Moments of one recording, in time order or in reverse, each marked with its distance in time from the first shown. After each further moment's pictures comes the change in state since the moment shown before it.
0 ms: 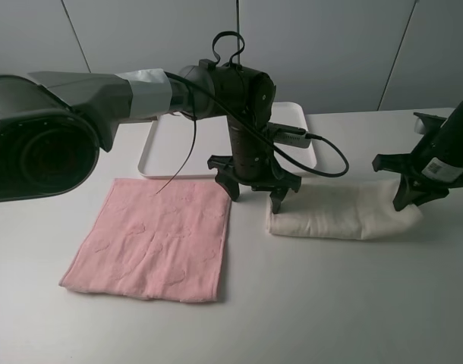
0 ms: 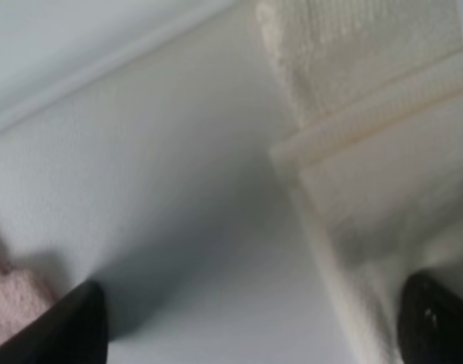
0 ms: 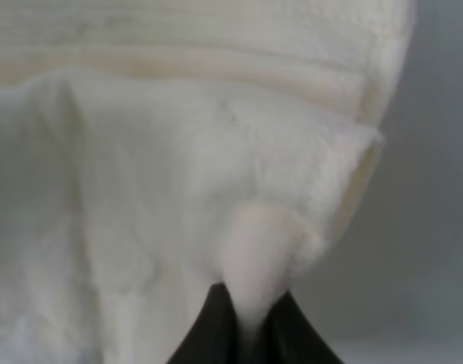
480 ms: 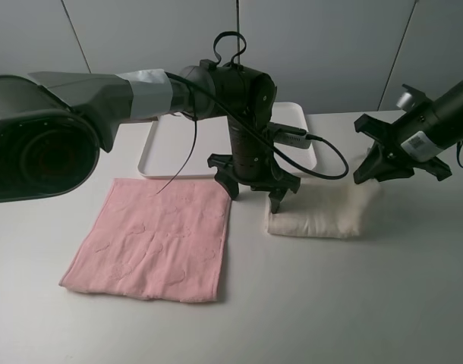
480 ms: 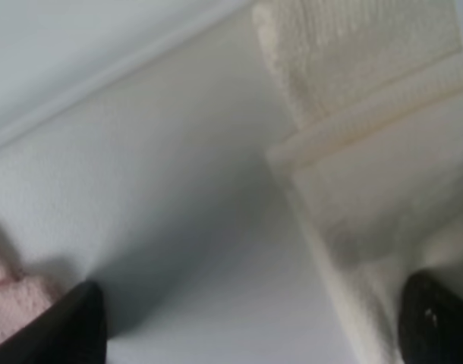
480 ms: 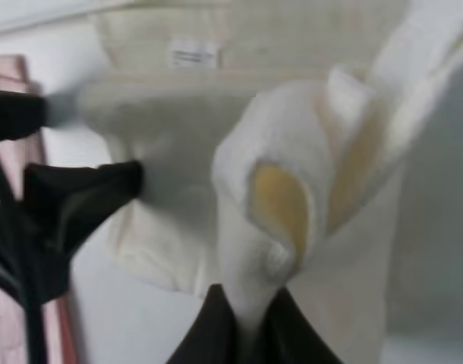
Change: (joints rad) left arm 0.000 0.000 0.000 0.023 0.000 0.012; right arm 0.000 -0.049 0.000 0.485 0.093 -0.324
